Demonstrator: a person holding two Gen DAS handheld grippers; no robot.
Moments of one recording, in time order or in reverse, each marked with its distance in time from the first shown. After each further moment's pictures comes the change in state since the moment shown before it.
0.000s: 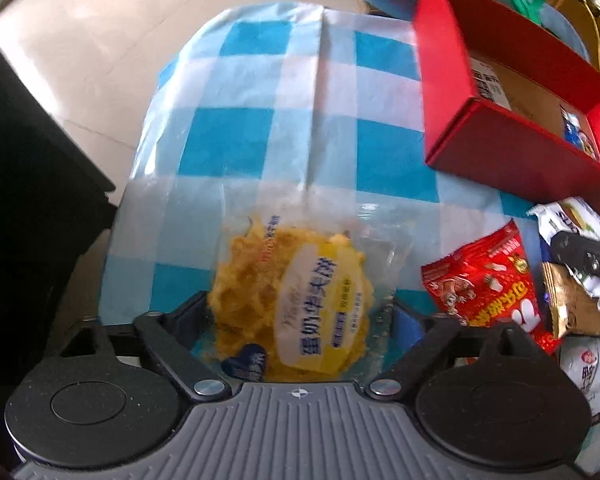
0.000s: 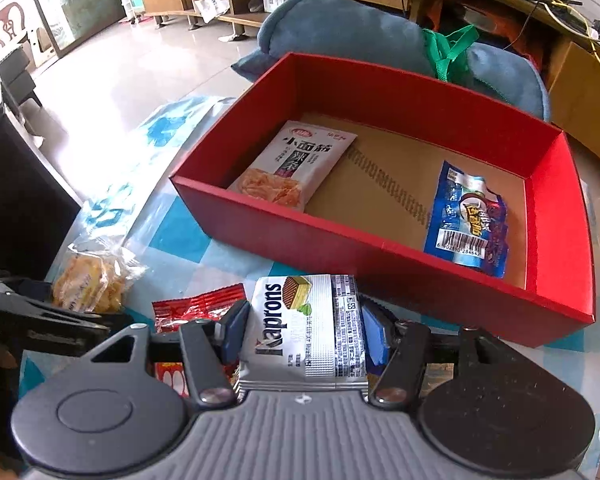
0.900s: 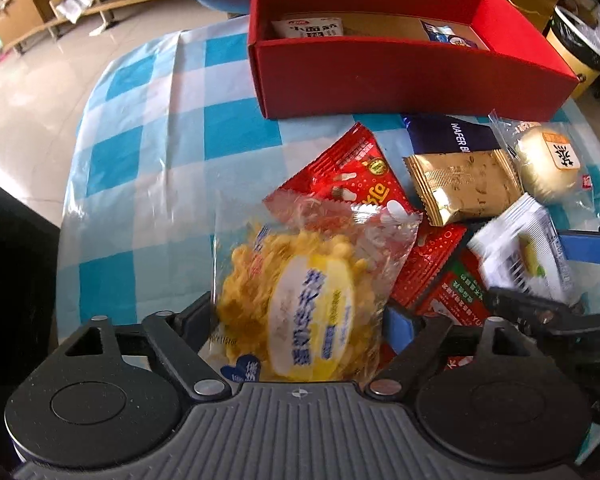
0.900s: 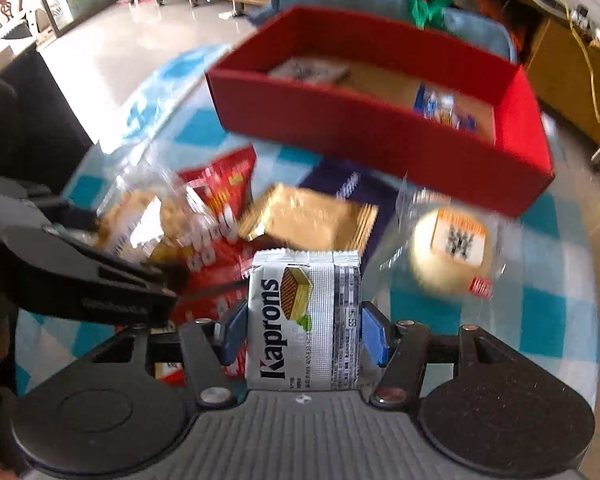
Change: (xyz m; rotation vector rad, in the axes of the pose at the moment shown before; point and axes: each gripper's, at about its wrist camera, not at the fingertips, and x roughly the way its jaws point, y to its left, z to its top) left arm -0.019 -0.076 -0.051 0.298 -0.063 -0.015; right arm -0.035 0.008 -0.088 -0.020 0.063 -0.040
